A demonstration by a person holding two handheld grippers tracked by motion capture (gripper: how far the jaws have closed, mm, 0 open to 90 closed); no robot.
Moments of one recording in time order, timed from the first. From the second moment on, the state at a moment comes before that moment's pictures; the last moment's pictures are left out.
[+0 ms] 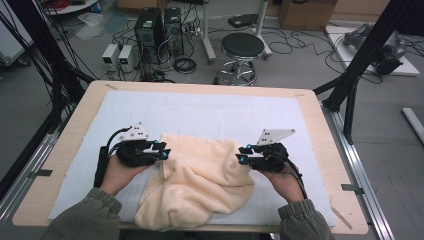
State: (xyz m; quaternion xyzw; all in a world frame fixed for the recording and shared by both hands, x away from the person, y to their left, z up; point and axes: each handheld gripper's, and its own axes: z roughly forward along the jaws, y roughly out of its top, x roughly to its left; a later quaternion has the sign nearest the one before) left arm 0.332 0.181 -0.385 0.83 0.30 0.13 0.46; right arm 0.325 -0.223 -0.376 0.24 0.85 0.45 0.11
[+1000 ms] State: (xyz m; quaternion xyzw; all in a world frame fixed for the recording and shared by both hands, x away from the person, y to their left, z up) left arm 0.357 0.164 -0.408 0.82 0.35 0.15 0.41; right arm 0.359 -0.223 -0.374 0.31 0.85 0.39 0.19
